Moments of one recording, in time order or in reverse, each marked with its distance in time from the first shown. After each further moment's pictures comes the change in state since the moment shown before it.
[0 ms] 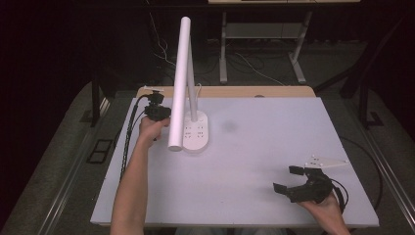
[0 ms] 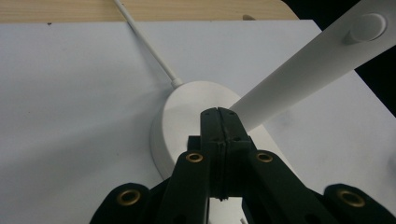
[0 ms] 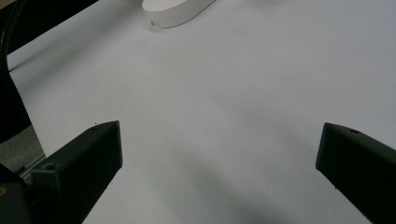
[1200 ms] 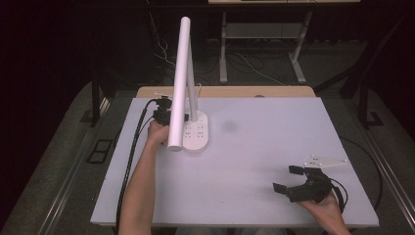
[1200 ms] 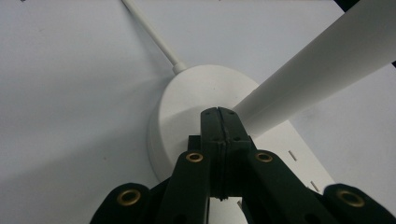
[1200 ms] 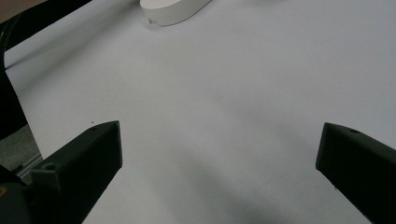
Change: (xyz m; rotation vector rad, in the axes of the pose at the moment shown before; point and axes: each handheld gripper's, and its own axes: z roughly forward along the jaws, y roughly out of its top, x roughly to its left) left arm -0.003 -0.012 0.029 0.019 0.049 0.016; right arm -0.001 0.000 0.002 0.008 -0.005 -0.001
